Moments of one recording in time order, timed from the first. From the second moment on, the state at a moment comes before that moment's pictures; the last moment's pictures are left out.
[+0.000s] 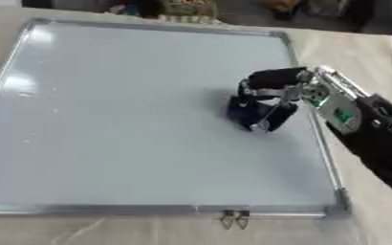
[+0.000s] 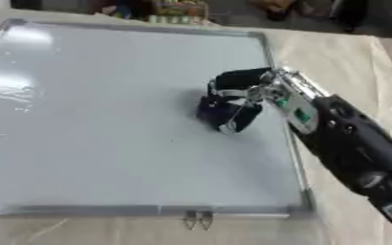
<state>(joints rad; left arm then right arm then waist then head) -0.25 0.19 0.08 -1.98 0.23 -0.14 -0.03 -0.67 -0.69 0.32 -1.38 0.65 -0.41 0.62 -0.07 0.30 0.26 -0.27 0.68</state>
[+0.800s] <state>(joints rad) -0.25 0.19 0.08 -1.98 0.23 -0.14 -0.04 -0.68 -0.69 0.29 -1.31 0.66 -0.39 0.55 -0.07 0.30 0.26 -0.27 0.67</state>
